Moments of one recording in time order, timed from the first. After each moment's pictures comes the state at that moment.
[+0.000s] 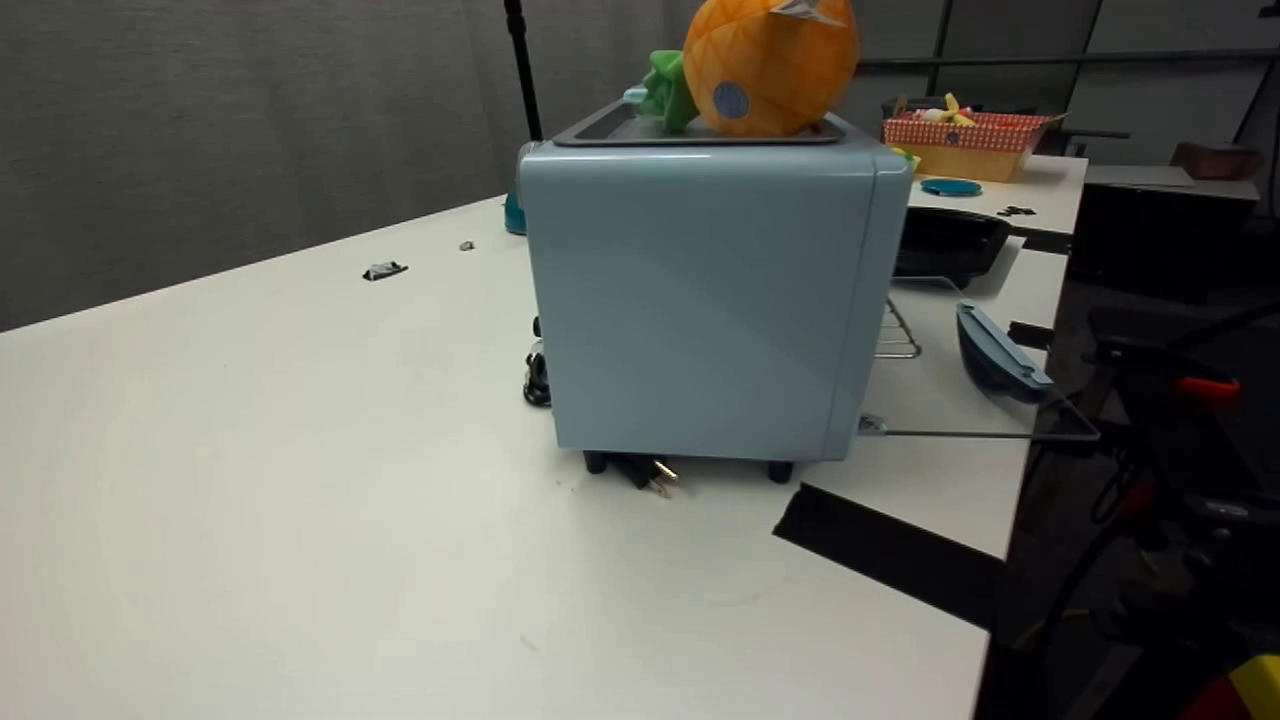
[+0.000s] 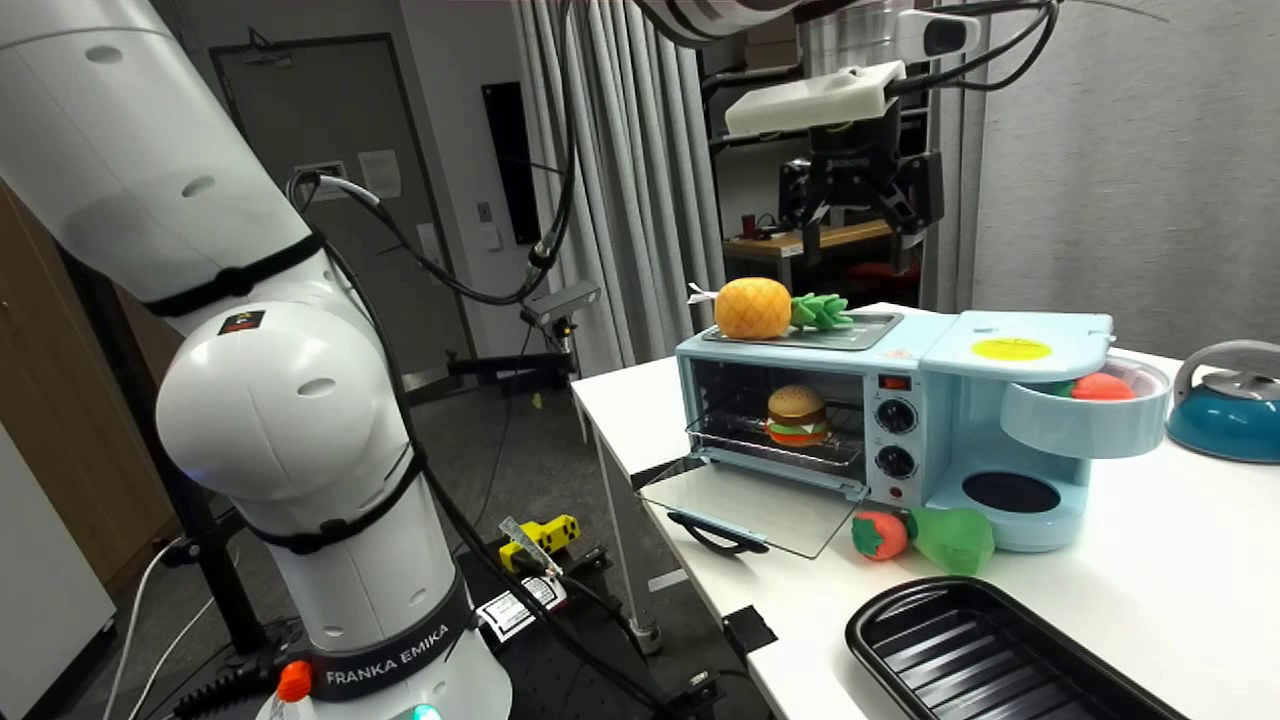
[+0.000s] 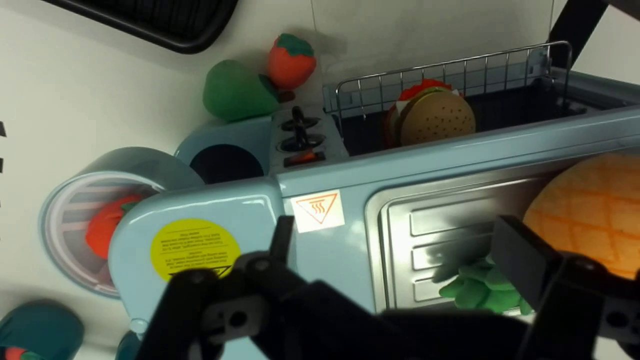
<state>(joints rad) -0.05 -0.28 -0.11 -2.29 0.10 2.10 -0.40</state>
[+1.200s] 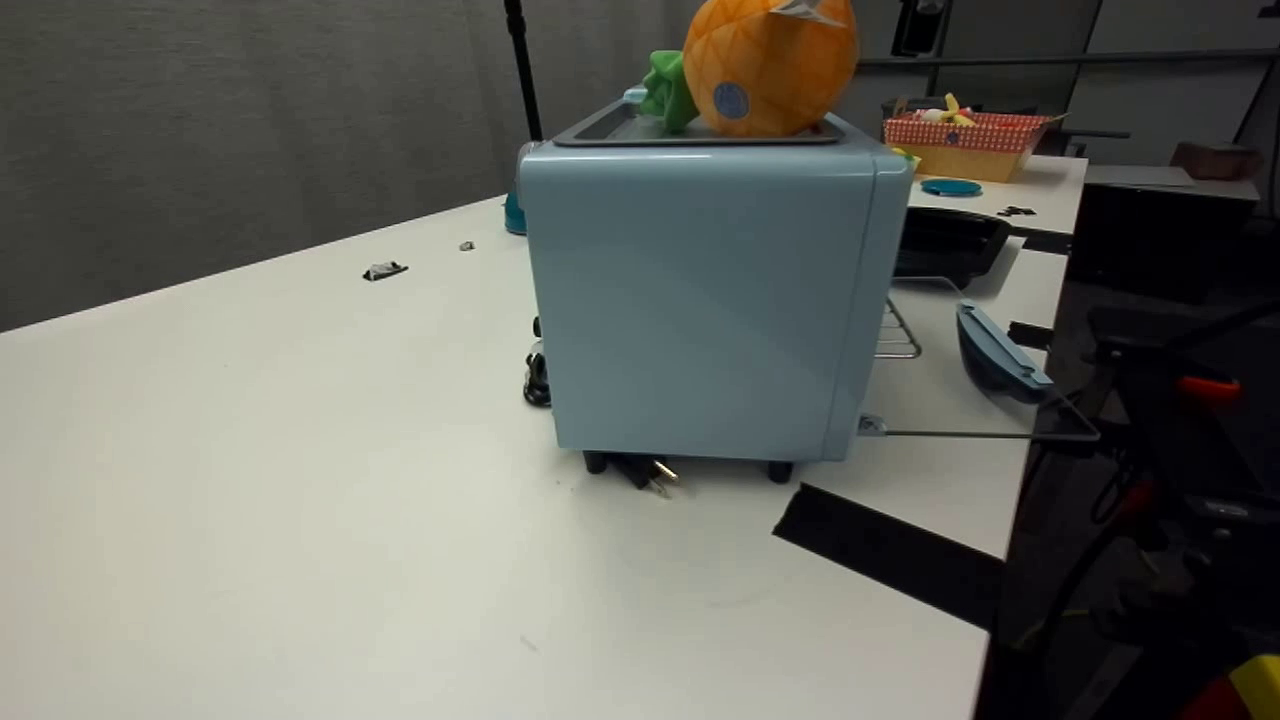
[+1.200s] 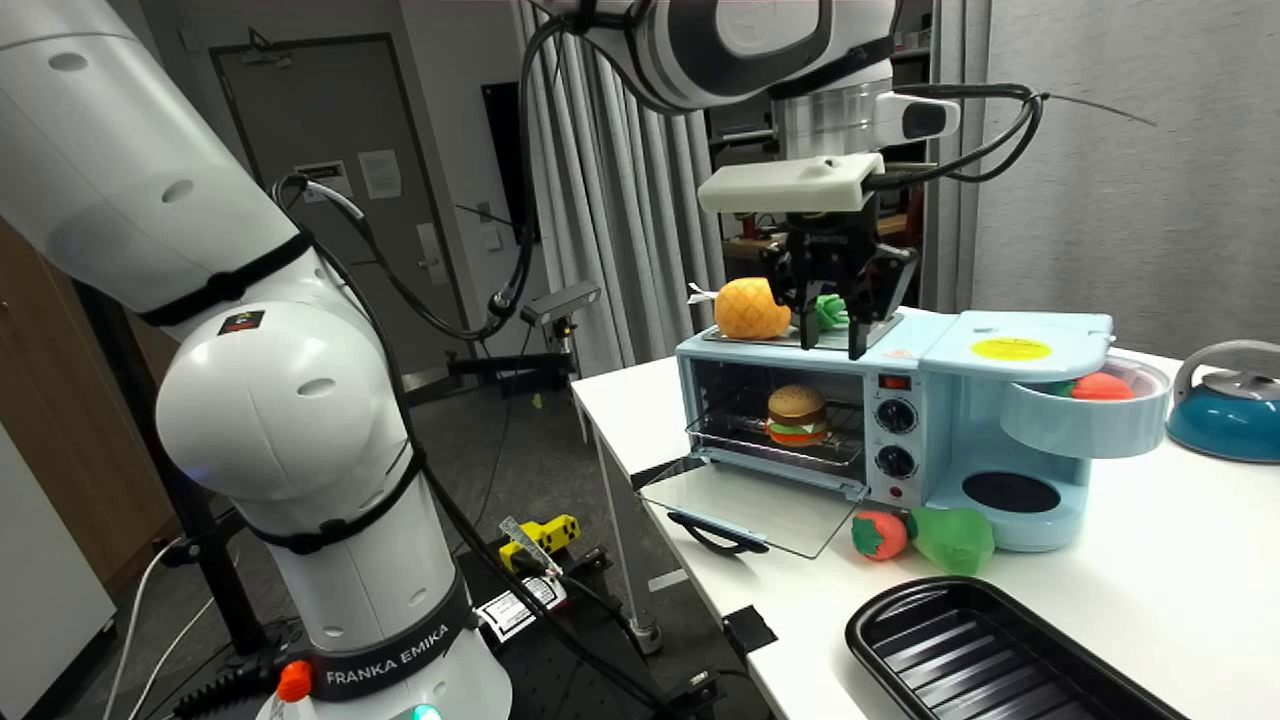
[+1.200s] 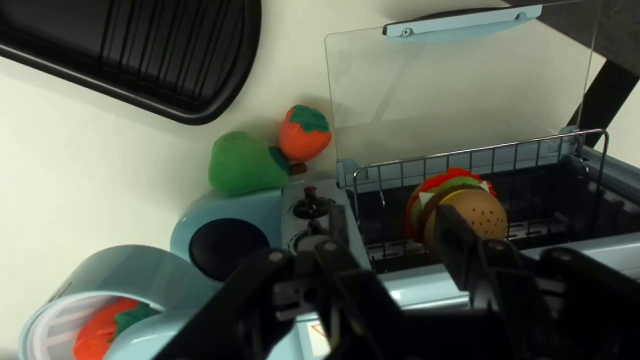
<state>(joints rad) -0.05 -0.36 -0.16 -2.51 0.06 2.22 -0.47</state>
